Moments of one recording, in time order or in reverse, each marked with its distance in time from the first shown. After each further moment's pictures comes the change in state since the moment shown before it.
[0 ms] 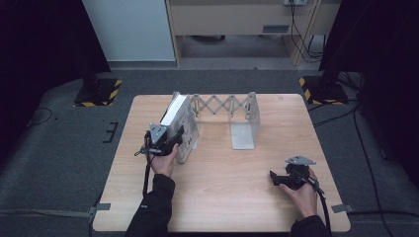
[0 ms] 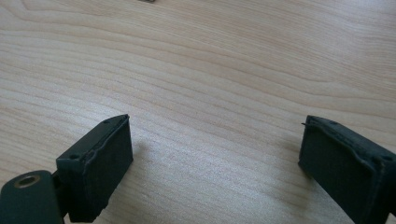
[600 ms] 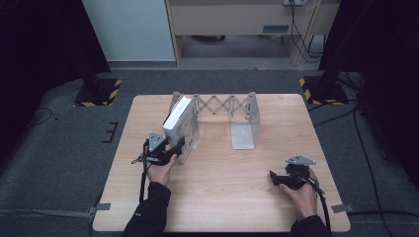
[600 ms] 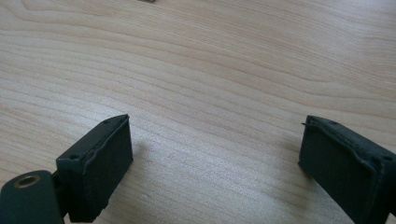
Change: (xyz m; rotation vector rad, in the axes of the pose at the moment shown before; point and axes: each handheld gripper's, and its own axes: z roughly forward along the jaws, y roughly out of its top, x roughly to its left) left arm 0.004 -0.023 -0.015 0.080 -0.086 -0.027; right arm 0.000 0.000 0.000 -0.001 0.000 -0.002
